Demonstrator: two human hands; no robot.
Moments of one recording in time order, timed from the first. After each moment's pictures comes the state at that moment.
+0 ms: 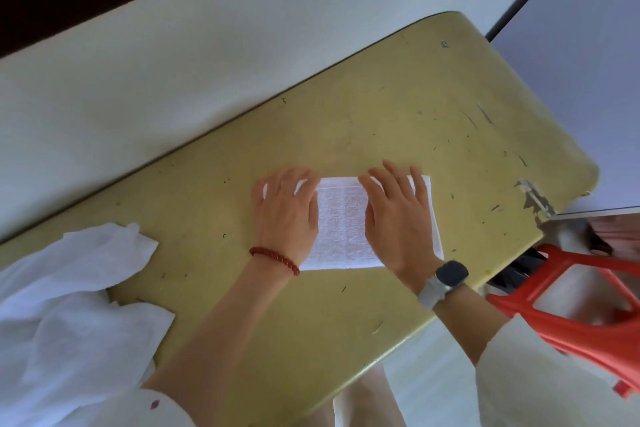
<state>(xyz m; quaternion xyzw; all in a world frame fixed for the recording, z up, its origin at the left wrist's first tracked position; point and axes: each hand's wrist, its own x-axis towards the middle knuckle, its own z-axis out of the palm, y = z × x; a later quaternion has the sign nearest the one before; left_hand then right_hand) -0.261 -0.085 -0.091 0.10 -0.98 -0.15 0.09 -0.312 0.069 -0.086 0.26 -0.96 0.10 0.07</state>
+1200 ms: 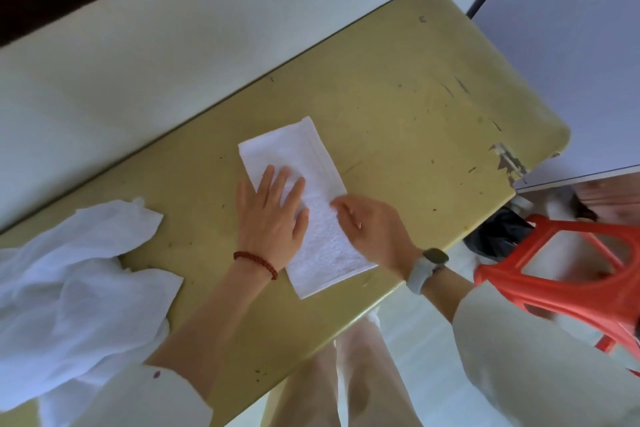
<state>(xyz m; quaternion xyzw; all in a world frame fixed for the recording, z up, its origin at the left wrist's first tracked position) -0.208 -0.086 -0.097 0.03 -1.00 -0.05 -0.04 -0.264 0.085 -0.069 0.29 -0.89 0.34 -0.10</state>
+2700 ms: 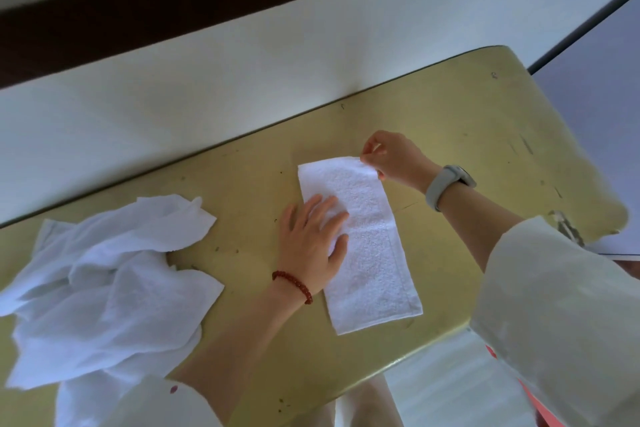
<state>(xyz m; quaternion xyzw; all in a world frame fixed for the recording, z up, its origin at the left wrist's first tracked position) -0.197 -0.100 -0.102 0.09 -0.97 -0.21 0.05 -0.386 -0.015 -0.049 0.20 -0.88 0.29 -0.33</state>
